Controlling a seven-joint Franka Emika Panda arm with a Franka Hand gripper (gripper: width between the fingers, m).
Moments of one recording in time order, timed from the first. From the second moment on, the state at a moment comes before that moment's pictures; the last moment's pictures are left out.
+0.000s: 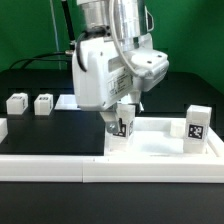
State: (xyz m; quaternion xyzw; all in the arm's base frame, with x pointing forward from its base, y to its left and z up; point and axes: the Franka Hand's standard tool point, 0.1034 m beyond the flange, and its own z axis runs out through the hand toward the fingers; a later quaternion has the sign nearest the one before) arm 0.616 0.004 0.072 -0.53 0.84 0.03 0.07
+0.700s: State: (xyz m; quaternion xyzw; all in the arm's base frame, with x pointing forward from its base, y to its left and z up) arm 0.603 0.011 0.087 -0.53 0.84 0.03 0.08
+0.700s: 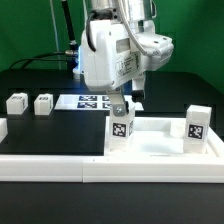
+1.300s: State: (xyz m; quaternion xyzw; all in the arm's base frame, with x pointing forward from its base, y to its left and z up) arm 0.603 0.012 0.086 -0.54 0.84 0.03 0.08
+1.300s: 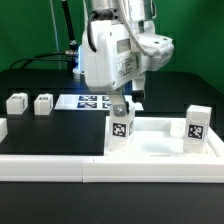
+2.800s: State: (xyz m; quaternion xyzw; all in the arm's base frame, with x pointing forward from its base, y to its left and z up) arm 0.594 -0.021 0.087 -0.97 0.20 -0.10 0.05
